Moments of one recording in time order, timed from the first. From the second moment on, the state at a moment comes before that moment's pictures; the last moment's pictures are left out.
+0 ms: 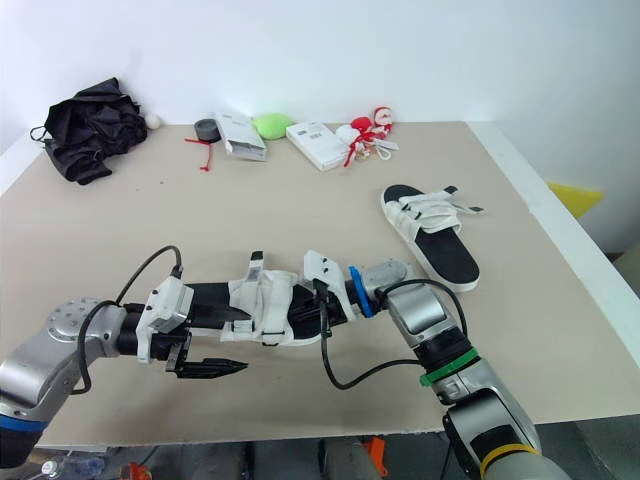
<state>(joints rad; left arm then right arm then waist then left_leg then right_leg) -0.13 0.72 -0.06 -0.36 -0.53 0.43 -1.18 -0.62 -0.43 0.38 0.11 0.21 0.51 1.29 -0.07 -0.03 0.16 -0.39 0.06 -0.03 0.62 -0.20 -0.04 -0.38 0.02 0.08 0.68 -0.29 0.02</state>
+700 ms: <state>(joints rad) 0.03 0.81 -0.03 -0.52 -0.74 0.69 -1.04 -0.59 -0.43 0.37 0.09 0.23 0.53 1.26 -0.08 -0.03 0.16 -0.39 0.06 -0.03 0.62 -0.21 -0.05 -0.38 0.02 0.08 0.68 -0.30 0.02</state>
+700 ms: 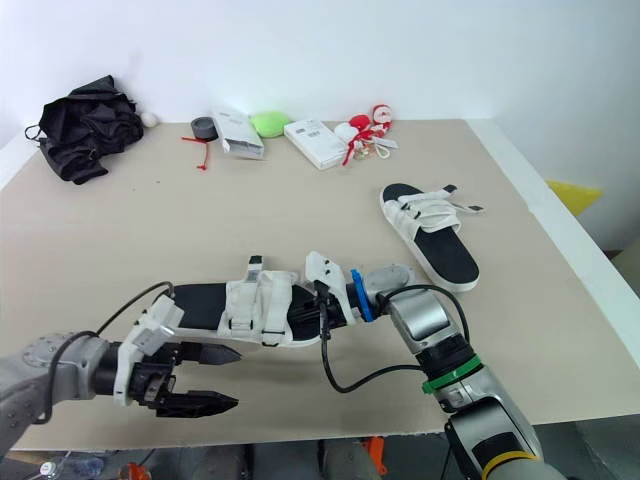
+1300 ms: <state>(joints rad) 0.00 0.60 -0.10 -0.44 -0.68 0.60 -0.99 -0.57 -0.43 0.35 0.06 0.24 0.53 1.24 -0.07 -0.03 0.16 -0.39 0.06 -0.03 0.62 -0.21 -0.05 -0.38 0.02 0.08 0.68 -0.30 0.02</state>
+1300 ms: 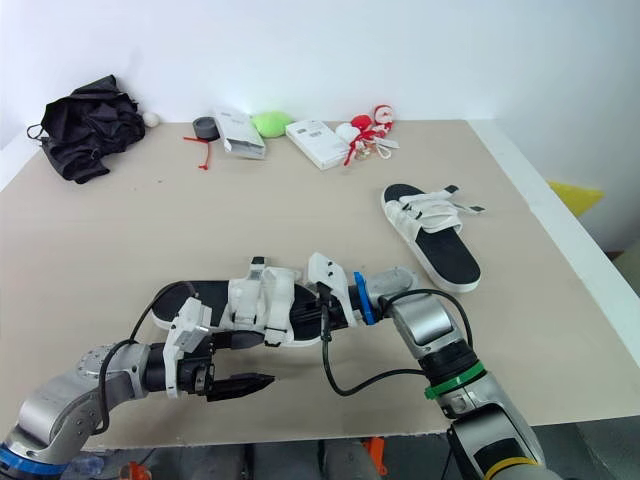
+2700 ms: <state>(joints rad) -0.30 0.81 -0.04 -0.53 -1.13 1.06 -0.98 -0.58 -0.42 0.36 0.07 0.24 0.53 1.25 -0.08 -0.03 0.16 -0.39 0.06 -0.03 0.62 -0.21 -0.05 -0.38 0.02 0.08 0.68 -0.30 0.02</state>
